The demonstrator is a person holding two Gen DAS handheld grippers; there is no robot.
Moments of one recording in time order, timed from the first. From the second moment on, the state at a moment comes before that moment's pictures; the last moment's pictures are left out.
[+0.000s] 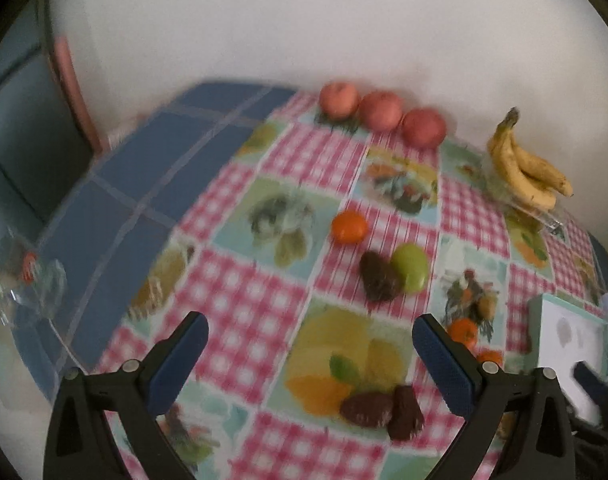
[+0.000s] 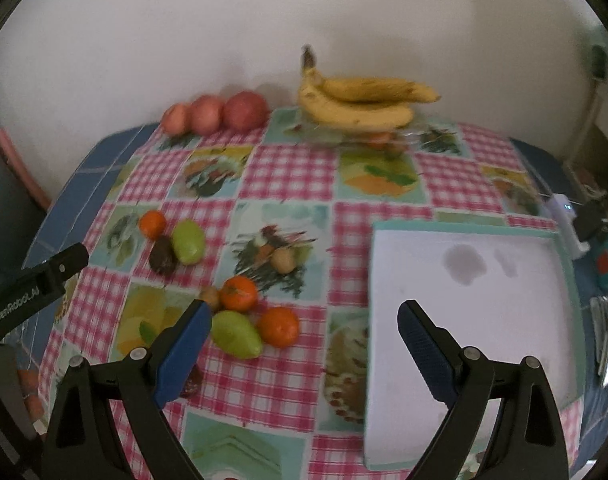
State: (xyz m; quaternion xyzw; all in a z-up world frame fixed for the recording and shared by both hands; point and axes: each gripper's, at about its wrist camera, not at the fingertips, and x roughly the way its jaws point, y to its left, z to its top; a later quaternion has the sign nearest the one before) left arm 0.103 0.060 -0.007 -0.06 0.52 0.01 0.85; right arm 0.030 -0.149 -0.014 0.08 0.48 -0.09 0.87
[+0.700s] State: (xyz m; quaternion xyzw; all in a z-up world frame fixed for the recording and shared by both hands) left arm 0.094 0.040 -0.074 -0.13 0.64 -0.05 0.76; right arm 0.054 -0.164 -0.073 0.16 0.53 -0.05 0.83
